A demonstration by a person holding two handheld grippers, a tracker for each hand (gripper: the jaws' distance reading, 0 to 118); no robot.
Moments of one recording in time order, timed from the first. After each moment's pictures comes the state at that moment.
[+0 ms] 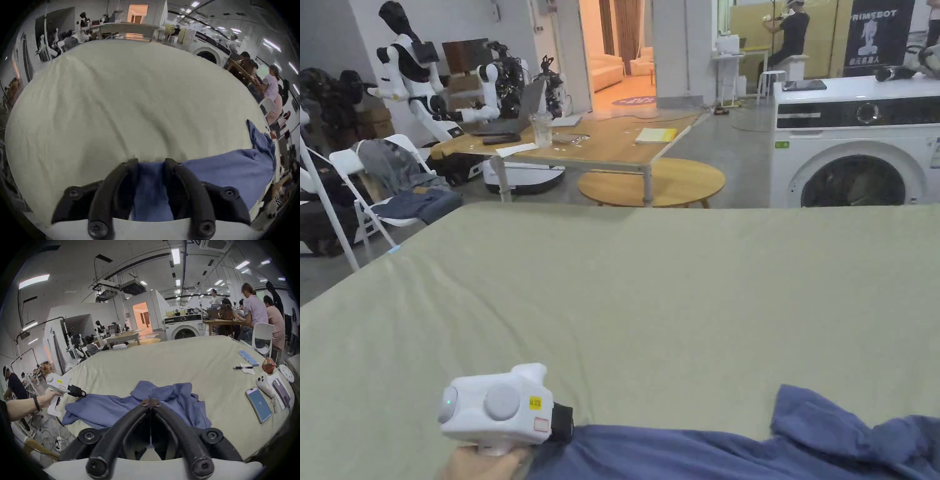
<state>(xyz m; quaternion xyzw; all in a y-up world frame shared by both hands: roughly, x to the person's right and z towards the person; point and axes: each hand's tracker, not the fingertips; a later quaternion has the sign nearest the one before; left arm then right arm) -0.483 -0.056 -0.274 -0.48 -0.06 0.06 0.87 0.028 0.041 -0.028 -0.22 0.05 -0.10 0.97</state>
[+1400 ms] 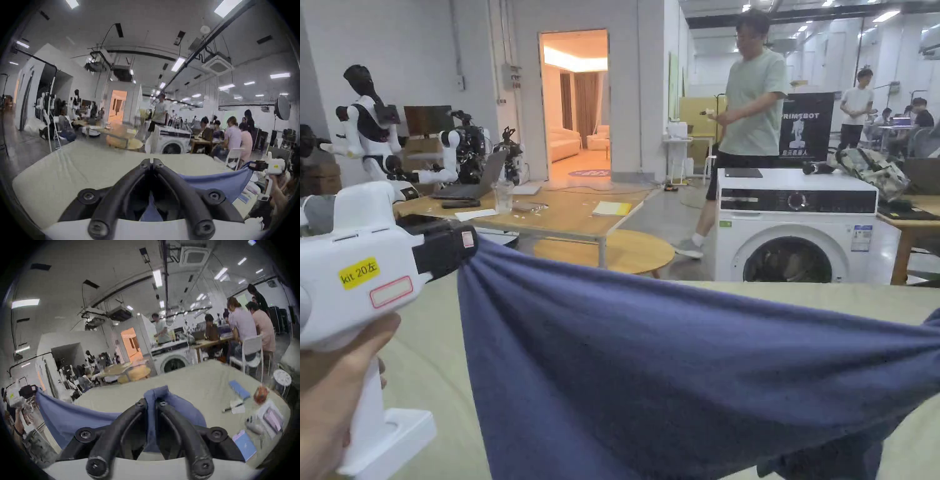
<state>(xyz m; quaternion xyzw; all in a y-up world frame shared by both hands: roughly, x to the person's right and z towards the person) -0.502 0.252 -0.163 -0.04 -0.16 0.09 0.98 0.089 0.195 -0.101 -0.09 -0.01 -0.16 0.98</state>
